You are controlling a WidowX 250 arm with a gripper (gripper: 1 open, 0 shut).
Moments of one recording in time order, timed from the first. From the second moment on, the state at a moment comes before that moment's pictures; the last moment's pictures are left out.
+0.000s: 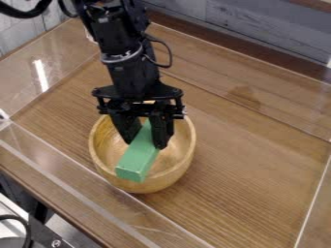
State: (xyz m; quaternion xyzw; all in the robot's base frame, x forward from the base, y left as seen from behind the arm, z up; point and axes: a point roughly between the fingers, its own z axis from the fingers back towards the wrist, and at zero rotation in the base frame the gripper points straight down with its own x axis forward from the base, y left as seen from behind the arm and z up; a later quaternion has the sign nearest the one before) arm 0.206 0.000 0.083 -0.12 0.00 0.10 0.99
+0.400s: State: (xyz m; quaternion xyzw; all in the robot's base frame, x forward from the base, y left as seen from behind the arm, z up) arm 0.204 -0.011 0.090 -0.13 0.00 0.08 0.99
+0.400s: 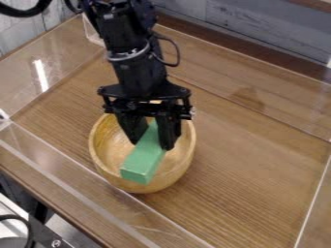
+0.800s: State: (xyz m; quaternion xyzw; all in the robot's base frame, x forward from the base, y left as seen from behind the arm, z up) arm 0.202 -0.032 0.096 -0.13 0.00 0.06 0.99
